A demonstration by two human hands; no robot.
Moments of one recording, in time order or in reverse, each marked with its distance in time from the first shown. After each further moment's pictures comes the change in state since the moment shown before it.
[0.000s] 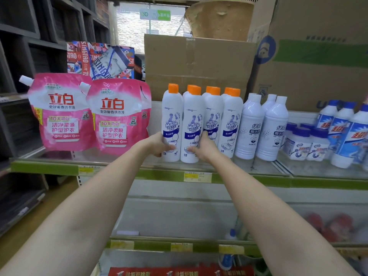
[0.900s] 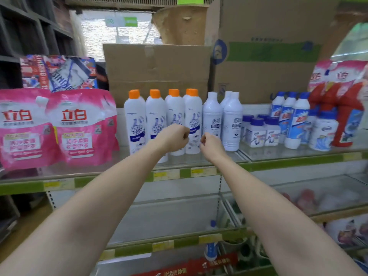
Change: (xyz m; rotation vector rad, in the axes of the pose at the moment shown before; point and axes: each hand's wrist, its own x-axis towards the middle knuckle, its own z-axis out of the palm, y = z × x) left_hand -0.023 0.148 0.083 0.583 0.195 0.545; right_hand -0.048 0.083 -0.089 -0.174 0.273 0.022
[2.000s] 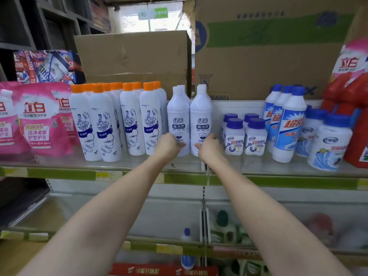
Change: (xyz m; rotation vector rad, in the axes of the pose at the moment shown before) left_hand 0.115 0.118 0.124 -0.349 0.137 -0.726; right_hand 0.096 0.169 -0.032 0.047 -0.125 0.054
